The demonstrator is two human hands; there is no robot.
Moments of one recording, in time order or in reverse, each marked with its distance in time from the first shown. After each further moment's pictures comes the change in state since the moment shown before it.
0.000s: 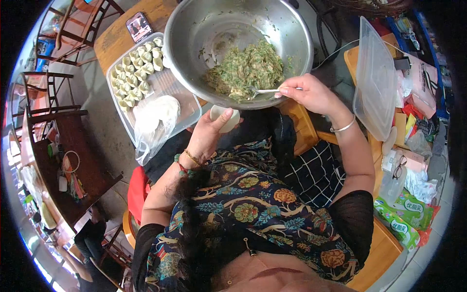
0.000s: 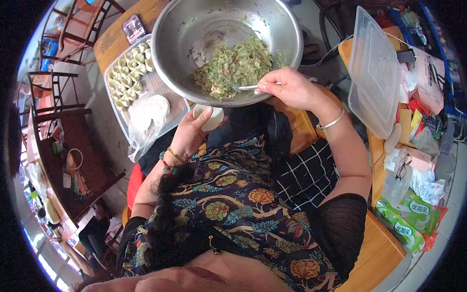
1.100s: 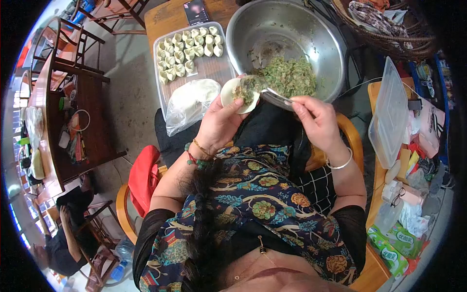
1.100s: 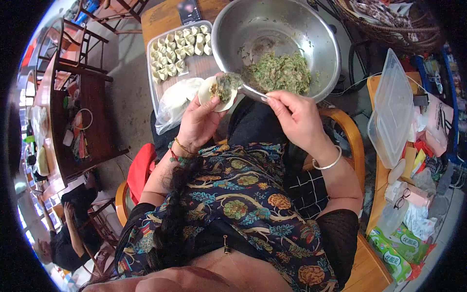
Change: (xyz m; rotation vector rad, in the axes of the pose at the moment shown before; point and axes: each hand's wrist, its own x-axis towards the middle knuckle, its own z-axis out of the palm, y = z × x) left_hand -0.061 0.046 -0.018 -0.422 -0.130 0.422; right_hand -0.017 -0.090 0.091 -0.163 0.318 -0.294
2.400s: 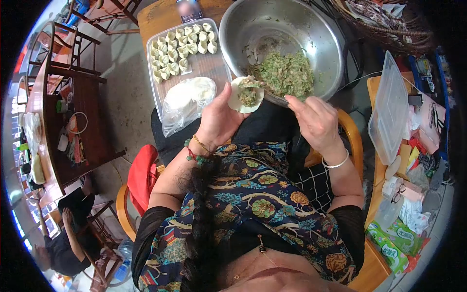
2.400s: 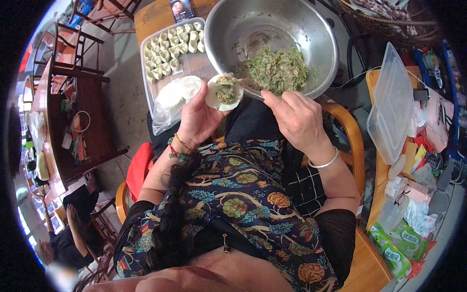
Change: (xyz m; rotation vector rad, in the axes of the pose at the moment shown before) left_hand 0.013 -0.008 0.003 -0.044 0.034 -0.162; right_hand -0.005 0.012 -0.003 -0.590 0.136 -0.489
